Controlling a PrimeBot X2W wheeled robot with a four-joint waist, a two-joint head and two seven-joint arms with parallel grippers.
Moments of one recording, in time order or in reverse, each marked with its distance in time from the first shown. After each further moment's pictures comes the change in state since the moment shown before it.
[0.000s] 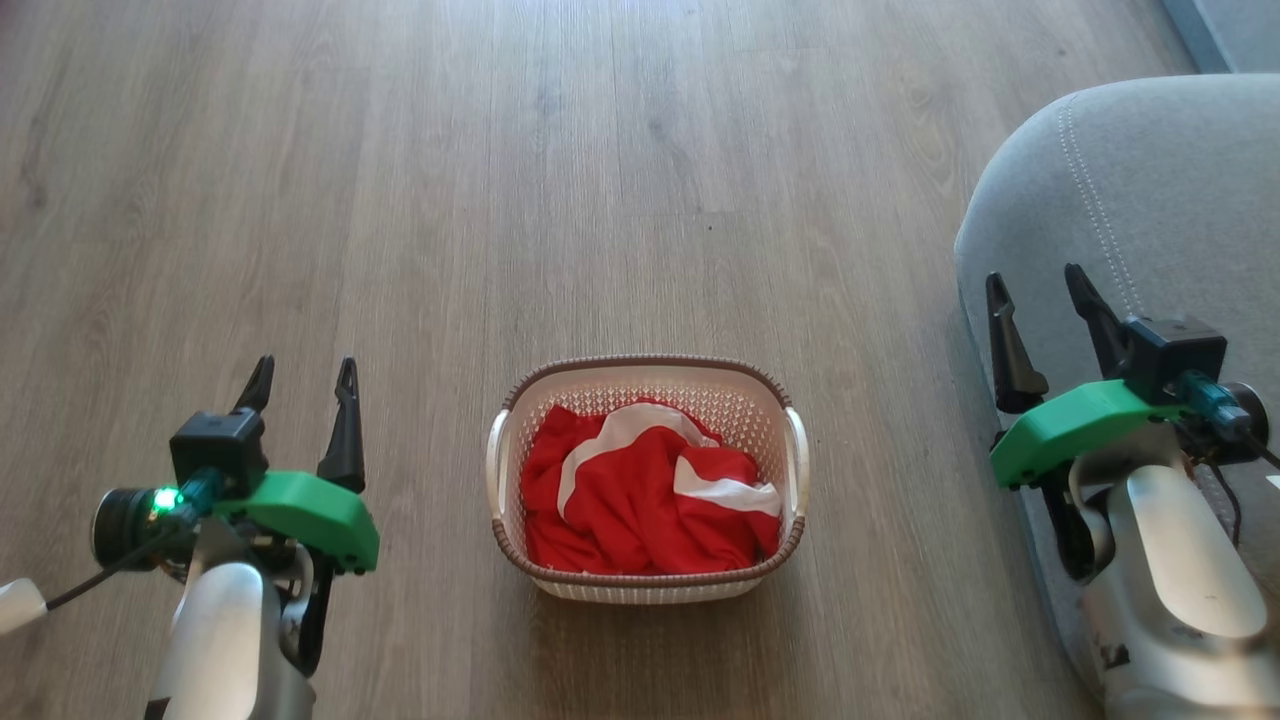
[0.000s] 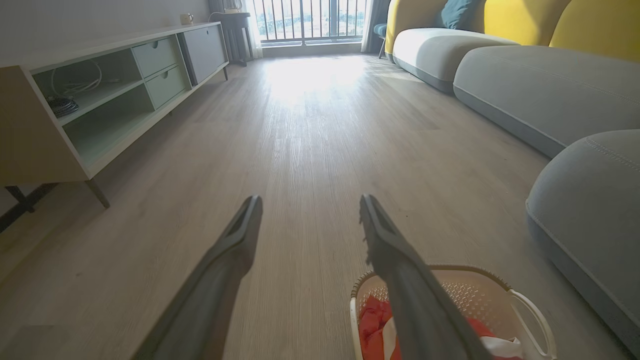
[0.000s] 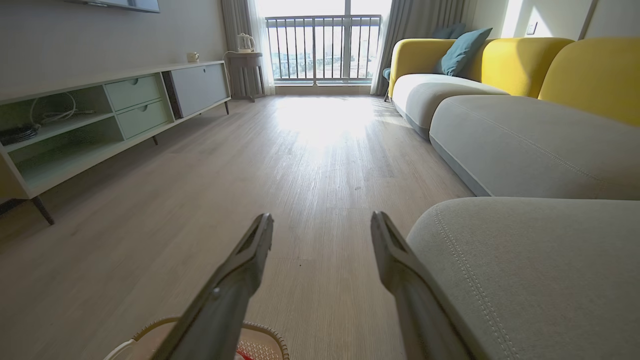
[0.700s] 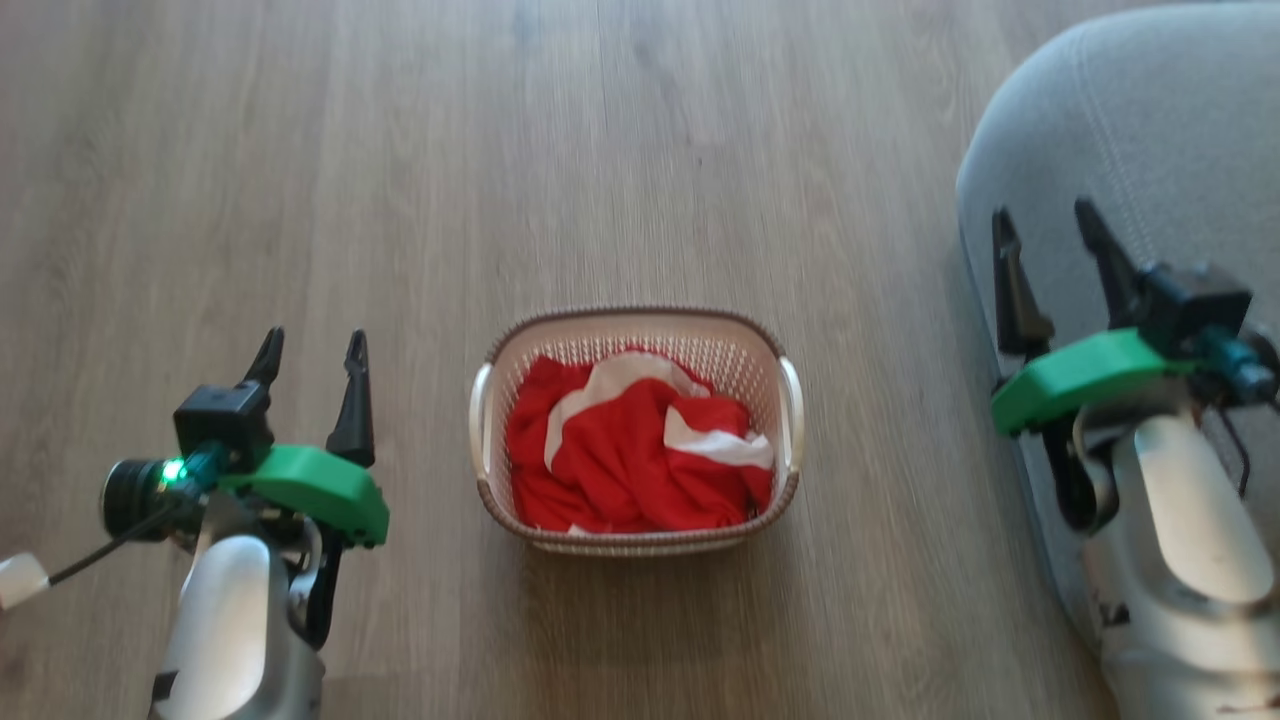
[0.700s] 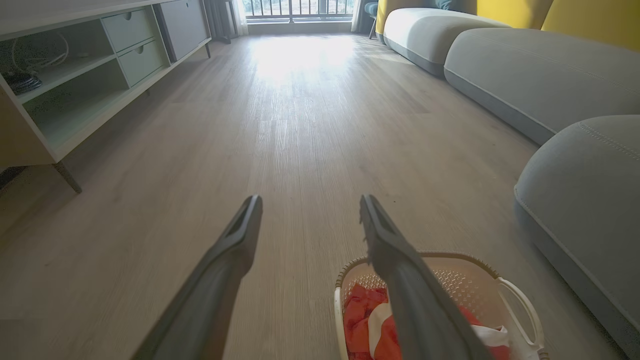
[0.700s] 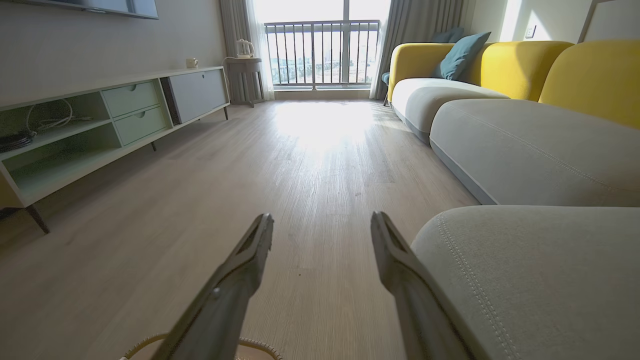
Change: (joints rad) left arm -0.034 -0.018 0.011 0.007 -0.002 -0.023 0.000; right arm -0.037 0.011 -0.005 -0.058 0.000 0.000 0.000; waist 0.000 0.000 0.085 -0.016
